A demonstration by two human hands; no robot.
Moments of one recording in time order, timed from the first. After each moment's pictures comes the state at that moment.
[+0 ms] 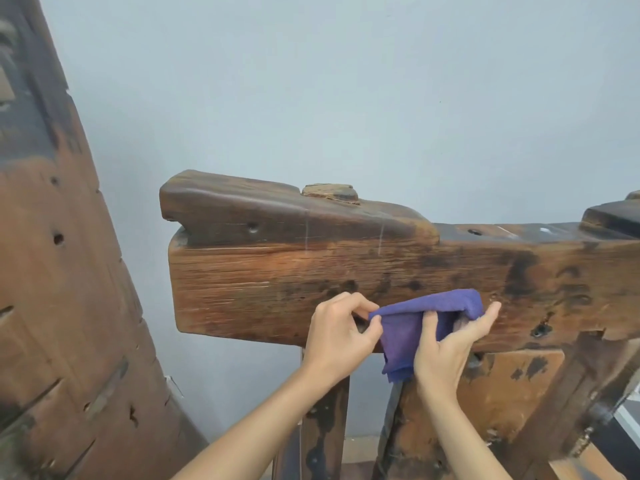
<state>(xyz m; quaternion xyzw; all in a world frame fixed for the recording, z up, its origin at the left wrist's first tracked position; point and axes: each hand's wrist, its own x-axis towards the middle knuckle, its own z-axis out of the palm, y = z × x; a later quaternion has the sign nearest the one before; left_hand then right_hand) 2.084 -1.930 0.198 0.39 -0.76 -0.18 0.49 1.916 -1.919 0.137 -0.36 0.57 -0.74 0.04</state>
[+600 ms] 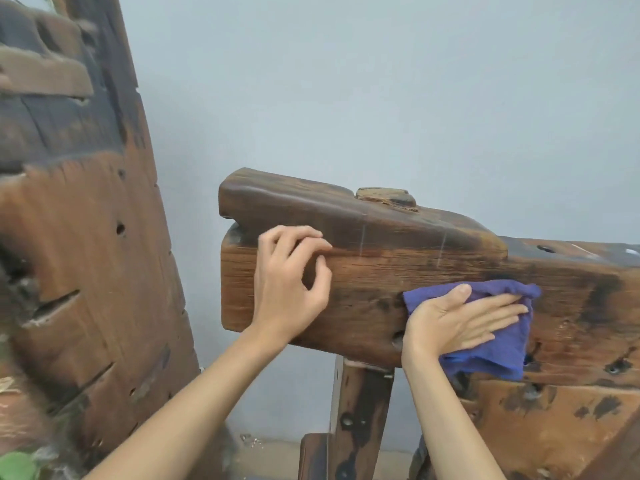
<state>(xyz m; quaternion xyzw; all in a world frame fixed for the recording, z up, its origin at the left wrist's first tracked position) 2.200 -1.969 0.252 0.39 -0.70 0.12 0.59 1.994 -1.993 0.189 -0.20 0.67 -0.71 -0.06</state>
